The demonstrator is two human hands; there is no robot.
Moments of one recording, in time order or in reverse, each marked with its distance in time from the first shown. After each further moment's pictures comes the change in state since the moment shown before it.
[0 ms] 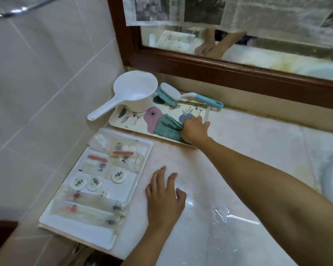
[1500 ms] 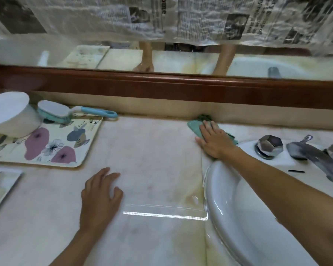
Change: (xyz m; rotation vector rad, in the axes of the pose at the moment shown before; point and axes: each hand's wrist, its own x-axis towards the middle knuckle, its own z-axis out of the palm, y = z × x) left_hand 0.036 0.173 0.083 -0.049 0.070 0.053; right_hand -0.050 0.452 -0.055 -0.094 -0.095 0.038
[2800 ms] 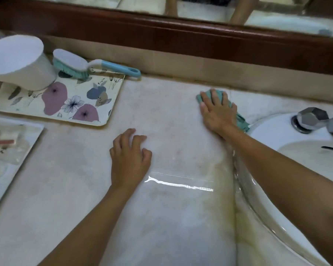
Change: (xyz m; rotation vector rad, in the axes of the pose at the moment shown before) left_hand 0.005 -0.004 0.005 0.055 0.004 0.048; right_hand 0.006 -0.095 0.029 0.050 0.093 0.117
